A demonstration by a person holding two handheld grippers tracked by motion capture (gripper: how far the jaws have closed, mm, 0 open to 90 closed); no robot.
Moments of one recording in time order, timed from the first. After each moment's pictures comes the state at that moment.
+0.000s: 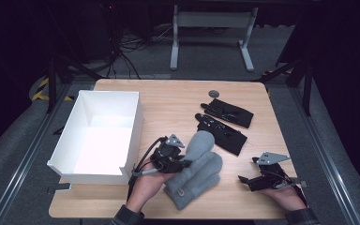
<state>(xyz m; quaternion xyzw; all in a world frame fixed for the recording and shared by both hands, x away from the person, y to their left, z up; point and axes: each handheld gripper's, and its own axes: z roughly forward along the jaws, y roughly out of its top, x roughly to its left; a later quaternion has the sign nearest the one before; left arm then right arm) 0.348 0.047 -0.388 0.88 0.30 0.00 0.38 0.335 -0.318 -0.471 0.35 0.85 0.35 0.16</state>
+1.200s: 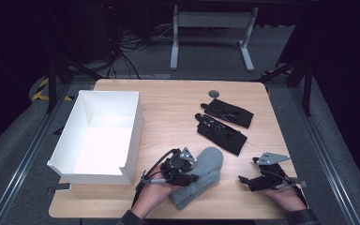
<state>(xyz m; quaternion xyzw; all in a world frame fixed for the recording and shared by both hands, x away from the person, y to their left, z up) 0.338 0.020 -0.415 0.91 0.25 -0.01 0.34 0.334 -0.318 -0.471 0.36 0.85 0.35 0.16</state>
